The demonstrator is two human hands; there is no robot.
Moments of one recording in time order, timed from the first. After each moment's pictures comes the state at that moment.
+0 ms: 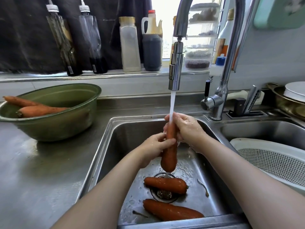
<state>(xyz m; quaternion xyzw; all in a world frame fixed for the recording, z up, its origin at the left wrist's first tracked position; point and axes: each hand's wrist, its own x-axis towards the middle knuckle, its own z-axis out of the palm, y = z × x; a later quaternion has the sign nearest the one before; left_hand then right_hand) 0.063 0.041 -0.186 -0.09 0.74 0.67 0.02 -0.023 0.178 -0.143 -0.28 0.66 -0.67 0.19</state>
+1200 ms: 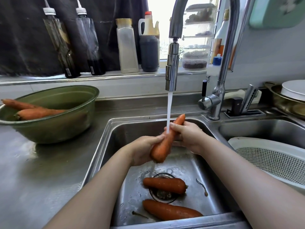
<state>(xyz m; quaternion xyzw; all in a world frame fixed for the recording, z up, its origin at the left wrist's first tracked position) 0.071 0.025 -0.174 -0.11 0.64 0.75 0.11 -0.040 0.178 -0.160 -0.13 0.67 -0.67 0.28</state>
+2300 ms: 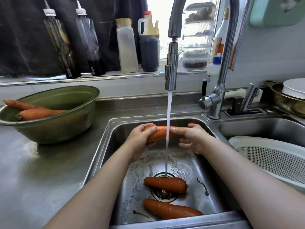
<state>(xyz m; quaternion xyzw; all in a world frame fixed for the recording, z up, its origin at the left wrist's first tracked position) 0.063 0.015 -0.175 -0.18 0.64 0.73 -0.12 -0.043 0.186 -0.163 -0.03 0.69 -0.68 0.26</state>
